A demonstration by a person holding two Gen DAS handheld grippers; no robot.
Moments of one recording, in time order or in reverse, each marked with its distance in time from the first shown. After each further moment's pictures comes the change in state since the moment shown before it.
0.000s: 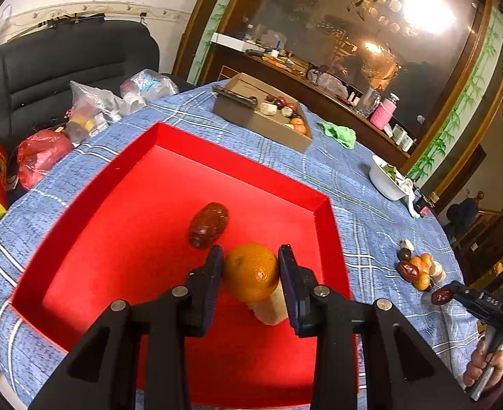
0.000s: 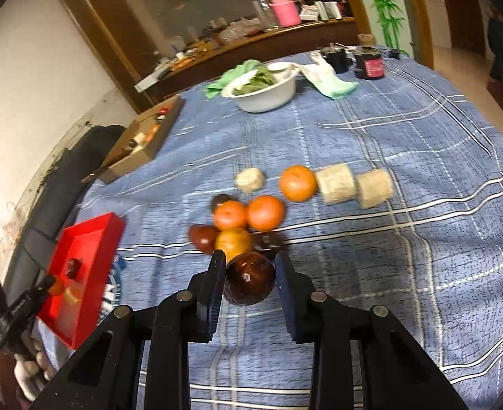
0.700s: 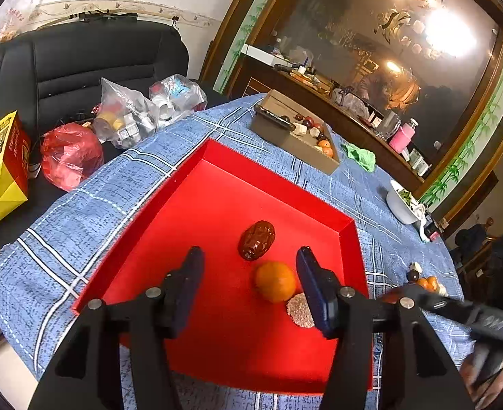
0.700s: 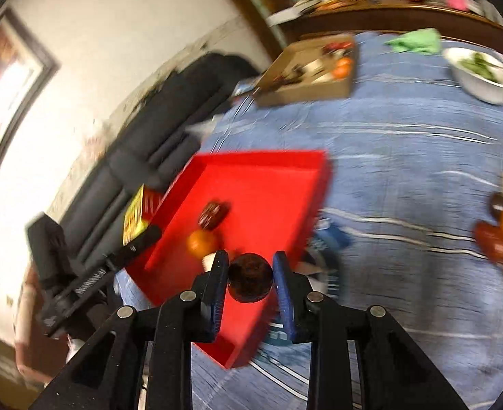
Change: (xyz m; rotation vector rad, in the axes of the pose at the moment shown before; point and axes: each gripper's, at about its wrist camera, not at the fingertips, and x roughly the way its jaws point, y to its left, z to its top) left arm -0.029 0.035 0.007 -0.090 -0.045 0.042; right arm 0.077 0.222 -0.032 -0.293 0.256 0.379
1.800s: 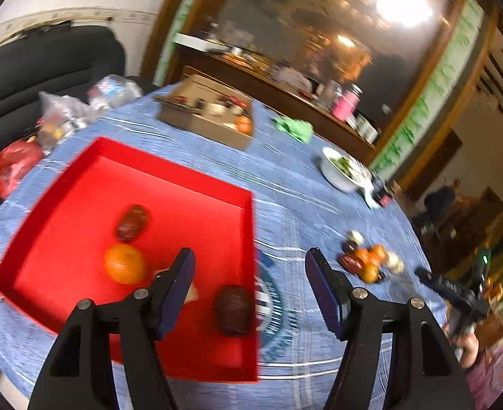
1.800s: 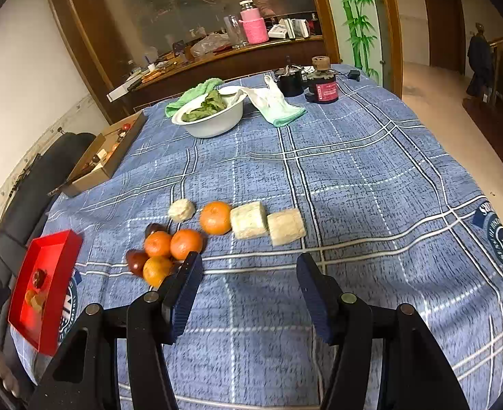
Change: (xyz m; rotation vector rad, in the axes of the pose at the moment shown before) left arm 0.002 -0.115 -0.019 0.155 0.085 -0.163; right arm -0.191 -0.220 -0.052 0.287 -0.281 -0.543
